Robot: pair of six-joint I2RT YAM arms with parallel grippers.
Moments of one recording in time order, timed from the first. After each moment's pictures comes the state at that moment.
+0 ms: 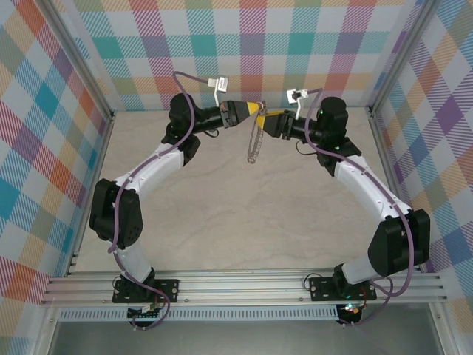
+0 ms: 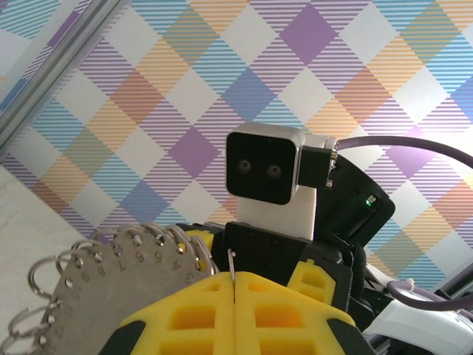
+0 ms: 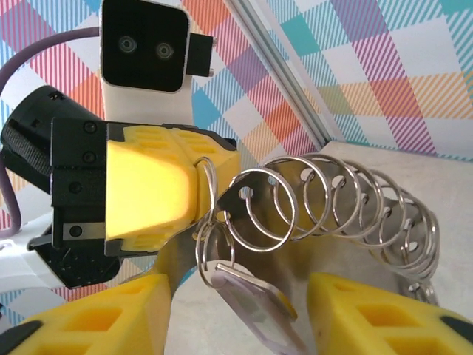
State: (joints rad) left arm -0.45 1.77 1.46 0.60 0.91 -1.00; right arm 0.32 1.47 1.25 0.16 -0.85 0.54
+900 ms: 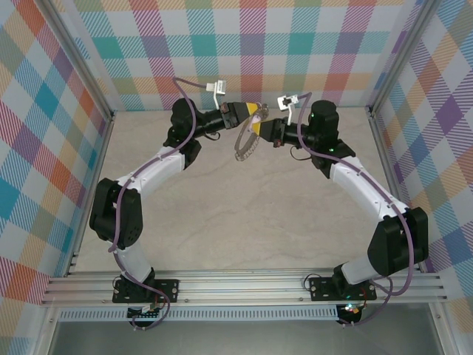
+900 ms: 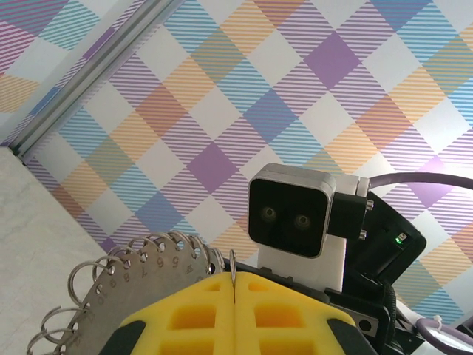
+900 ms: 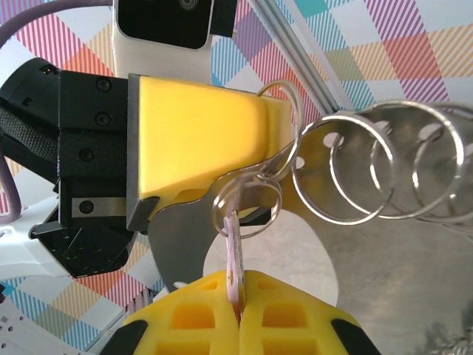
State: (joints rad) left arm -0.45 1.77 1.40 0.65 0.82 -1.03; right arm 0.37 1.47 1.24 0.09 -0.84 0.52
